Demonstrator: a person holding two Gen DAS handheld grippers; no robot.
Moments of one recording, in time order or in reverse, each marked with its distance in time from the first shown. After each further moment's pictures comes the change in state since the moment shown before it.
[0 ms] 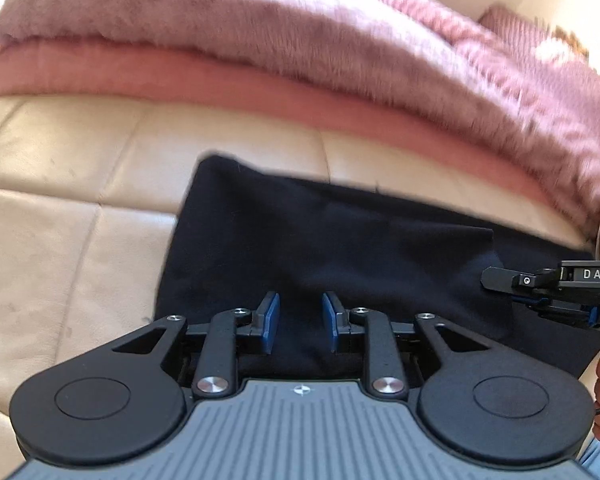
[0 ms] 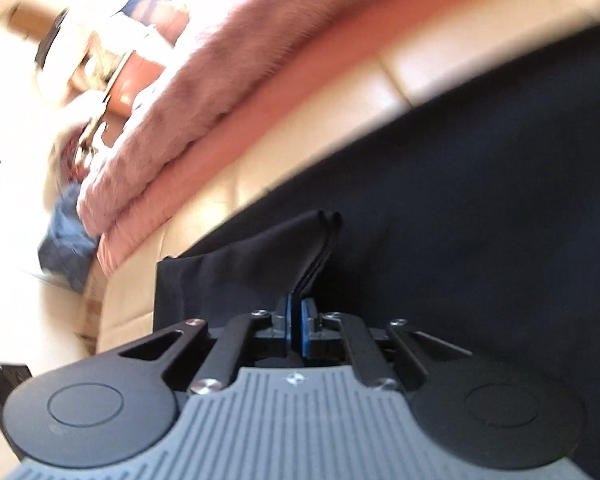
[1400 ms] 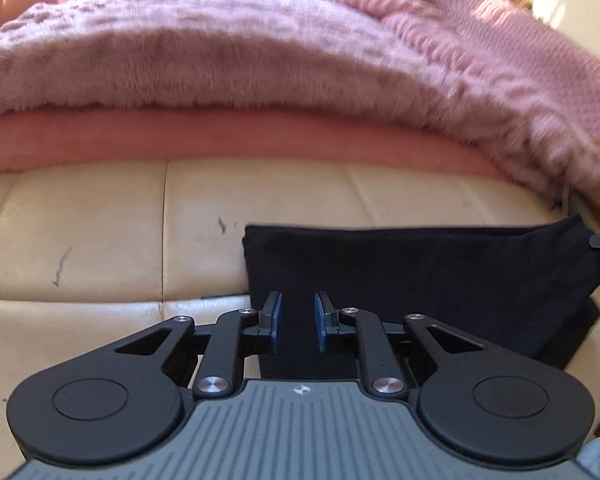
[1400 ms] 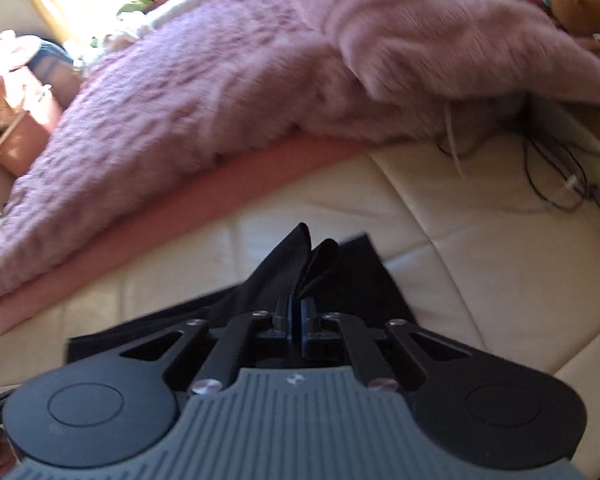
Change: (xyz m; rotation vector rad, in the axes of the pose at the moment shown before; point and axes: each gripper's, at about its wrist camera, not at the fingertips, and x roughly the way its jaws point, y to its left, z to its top) left arm 0.067 -0.121 0.023 0.188 0.049 -0.055; right arm -0.245 -0.219 0.131 0.001 -0.187 -0.431
